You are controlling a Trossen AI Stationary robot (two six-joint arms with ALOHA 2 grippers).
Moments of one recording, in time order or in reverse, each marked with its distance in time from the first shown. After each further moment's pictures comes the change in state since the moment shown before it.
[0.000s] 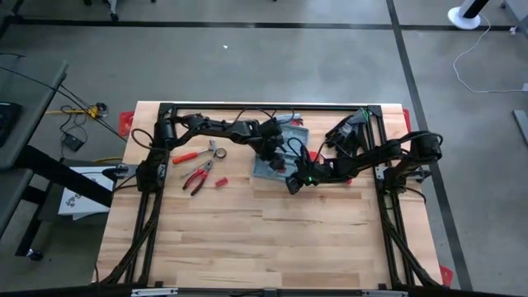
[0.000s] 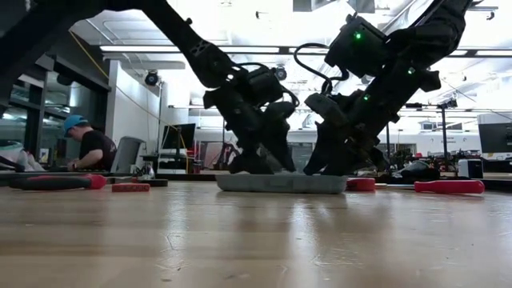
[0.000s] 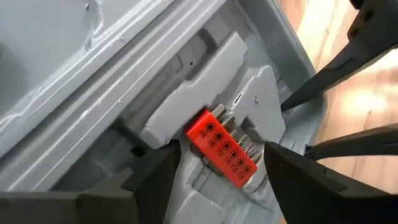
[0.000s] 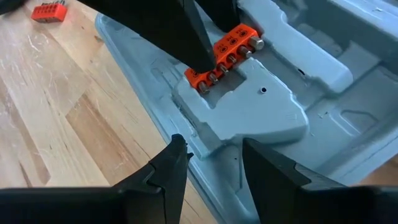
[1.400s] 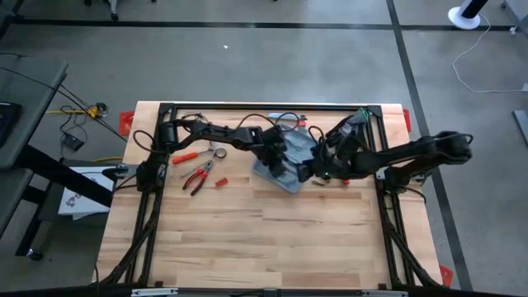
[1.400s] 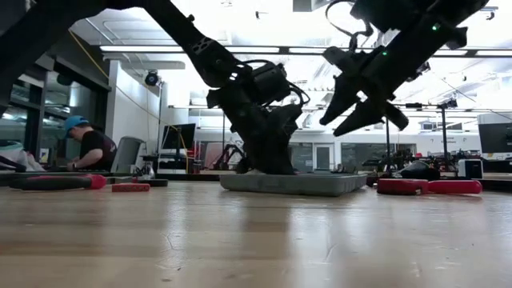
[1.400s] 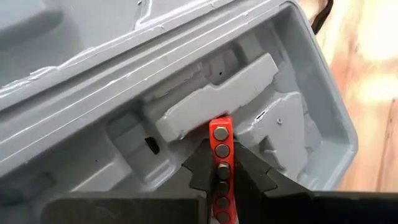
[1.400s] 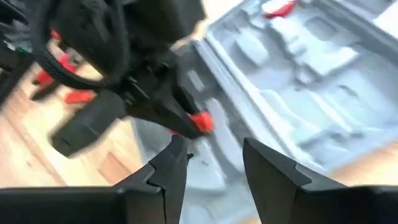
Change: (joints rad) left arm -0.051 0.007 -0.007 -0.001 -0.096 0.080; right arm 0.039 -0.320 0.000 -0.262 0.214 0.122
